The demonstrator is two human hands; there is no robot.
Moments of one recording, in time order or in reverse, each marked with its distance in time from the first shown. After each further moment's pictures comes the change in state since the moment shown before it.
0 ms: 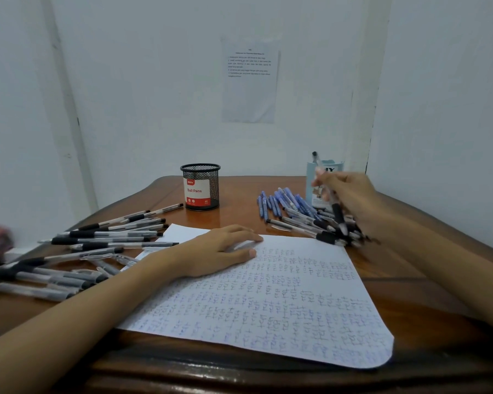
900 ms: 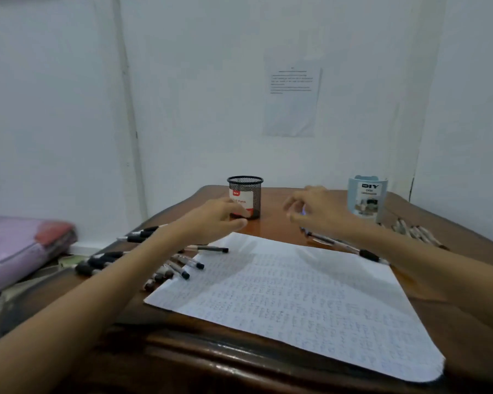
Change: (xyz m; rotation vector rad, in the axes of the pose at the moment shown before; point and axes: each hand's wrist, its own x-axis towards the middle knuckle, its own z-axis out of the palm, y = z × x) left_hand -0.042 -0.026 -0.063 0.172 0.307 -0.178; right_hand 0.007 -0.027 0.083 -0.758 -0.262 -0.575
